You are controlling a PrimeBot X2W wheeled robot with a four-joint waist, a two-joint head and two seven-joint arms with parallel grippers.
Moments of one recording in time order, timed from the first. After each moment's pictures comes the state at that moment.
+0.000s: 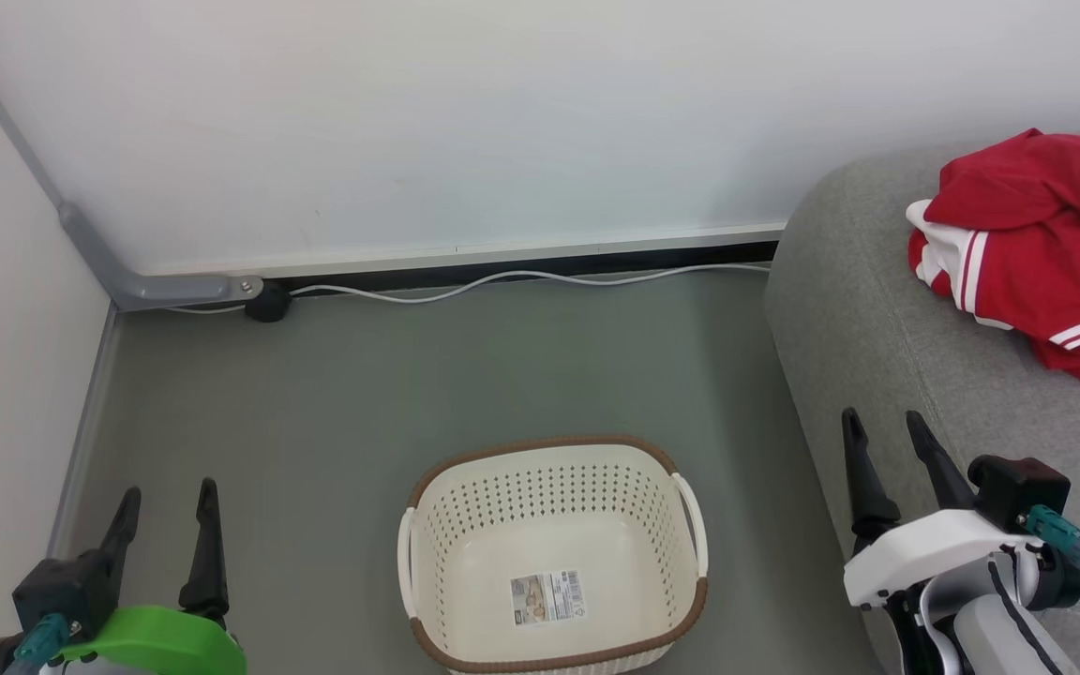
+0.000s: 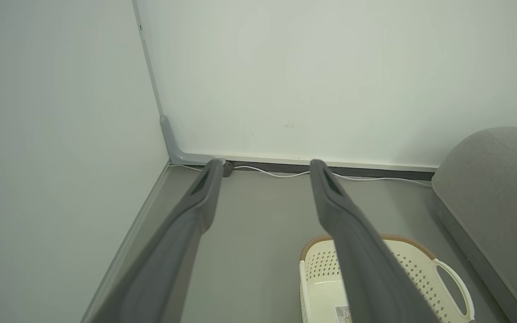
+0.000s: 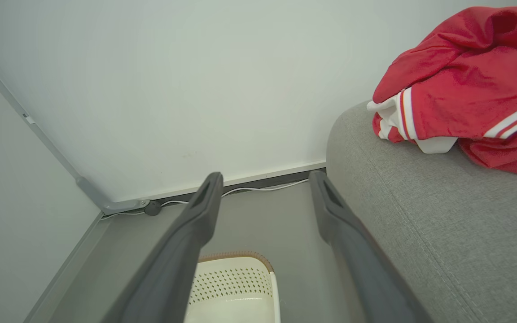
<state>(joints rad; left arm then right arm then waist) 0.04 0.29 -0.26 0.15 -0.54 0.12 -0.25 -0.02 -0.14 0.24 0.28 0.41 -0.07 -0.25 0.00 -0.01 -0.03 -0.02</state>
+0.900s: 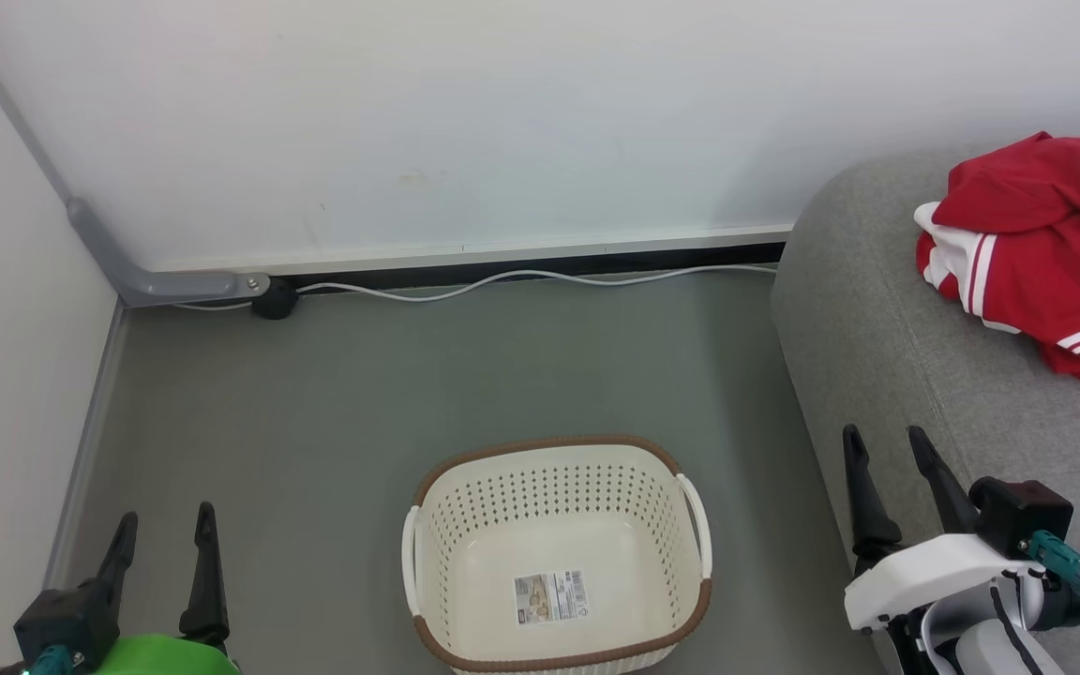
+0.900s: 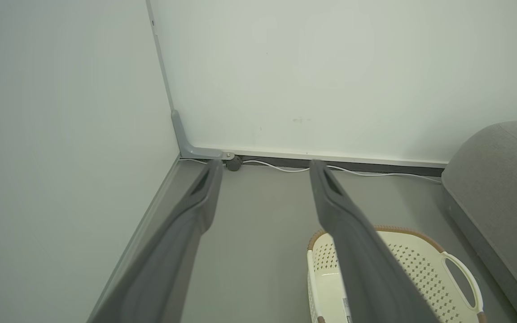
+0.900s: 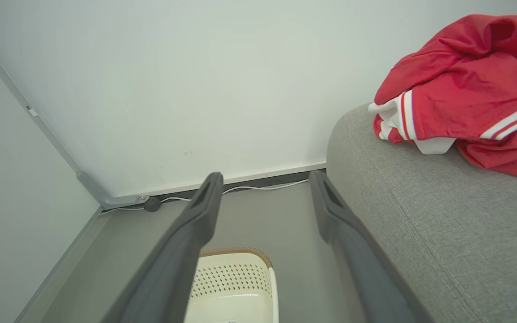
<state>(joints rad) 0.11 0.26 -0.21 0.11 -0.48 0.12 -0.25 0.05 -0.13 0.24 0.20 0.38 -0.10 -0.25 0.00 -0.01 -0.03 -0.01</state>
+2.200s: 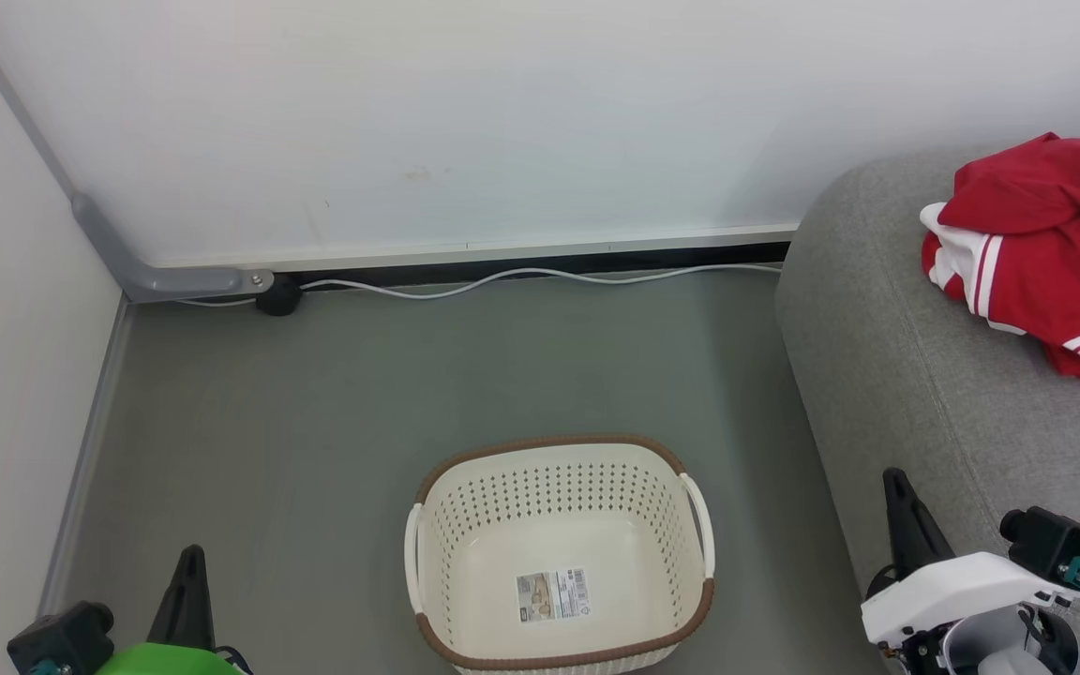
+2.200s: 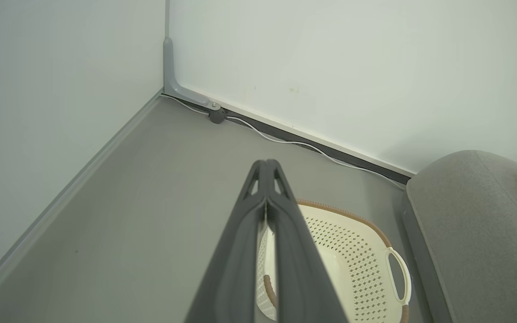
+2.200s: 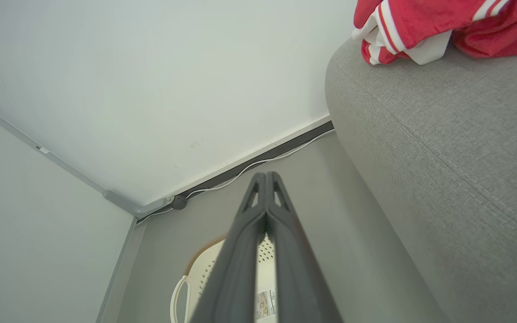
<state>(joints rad) 0.13 0.18 -0.17 0.16 -0.69 0.07 -0.18 0.10 -0.10 0.19 0.22 0.62 -0.06 -0.20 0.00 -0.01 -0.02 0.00</state>
